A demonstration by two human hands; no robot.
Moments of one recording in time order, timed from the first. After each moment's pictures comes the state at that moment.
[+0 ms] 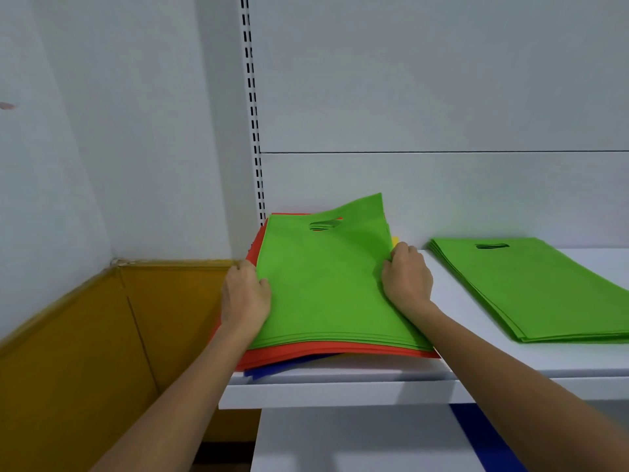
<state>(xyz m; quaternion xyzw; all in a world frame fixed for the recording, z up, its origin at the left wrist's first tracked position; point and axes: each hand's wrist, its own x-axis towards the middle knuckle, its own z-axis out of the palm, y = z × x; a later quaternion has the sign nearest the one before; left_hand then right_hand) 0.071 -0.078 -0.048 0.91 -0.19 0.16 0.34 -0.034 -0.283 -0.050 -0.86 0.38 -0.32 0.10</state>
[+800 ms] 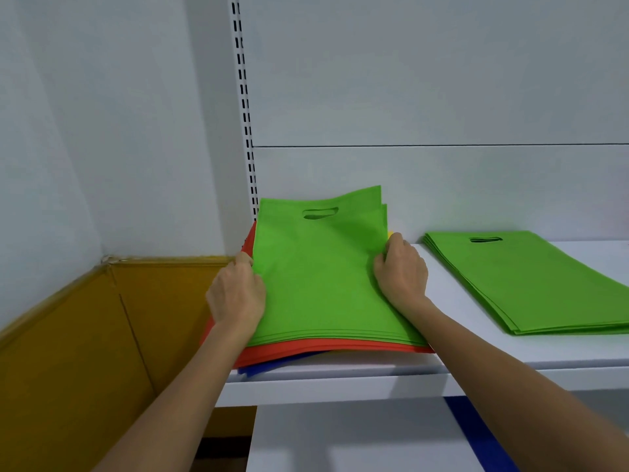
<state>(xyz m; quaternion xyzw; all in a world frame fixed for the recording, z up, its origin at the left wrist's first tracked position) 0.063 -0.076 -0.048 0.92 -0.19 0.23 0.26 -0.036 -0.279 -0.048 -0.86 0.35 -0.36 0.08</state>
